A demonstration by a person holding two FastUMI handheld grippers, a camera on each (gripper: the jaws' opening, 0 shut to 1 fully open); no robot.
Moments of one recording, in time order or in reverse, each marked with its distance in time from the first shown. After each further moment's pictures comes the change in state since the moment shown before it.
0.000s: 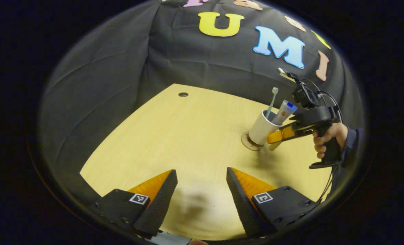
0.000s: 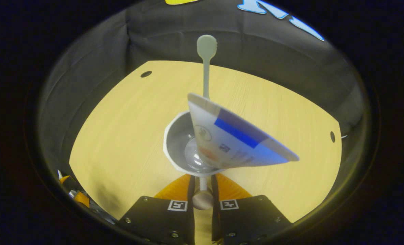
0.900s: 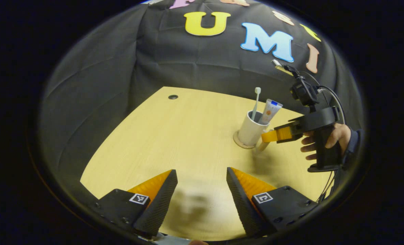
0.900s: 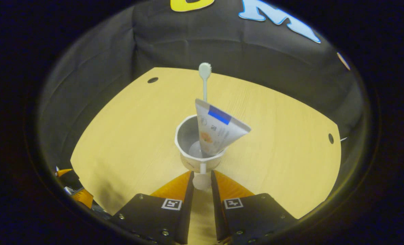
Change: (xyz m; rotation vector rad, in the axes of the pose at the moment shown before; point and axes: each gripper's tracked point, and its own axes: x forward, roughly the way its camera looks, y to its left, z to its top) left arm 0.040 -0.037 0.017 0.096 -0.009 -0.049; right arm -0.042 -0.004 0.007 -0.005 -0.147 0.018
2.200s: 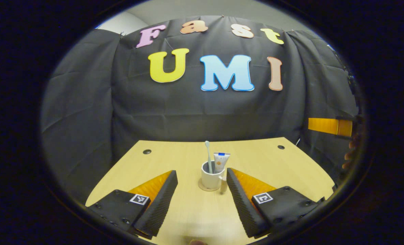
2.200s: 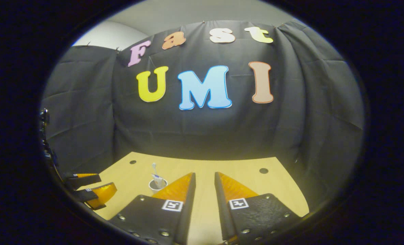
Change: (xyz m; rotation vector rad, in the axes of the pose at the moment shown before) left arm -0.066 -0.142 0.111 0.176 -0.397 -0.121; right arm -0.290 -0.118 0.013 0.170 -0.723 -0.213
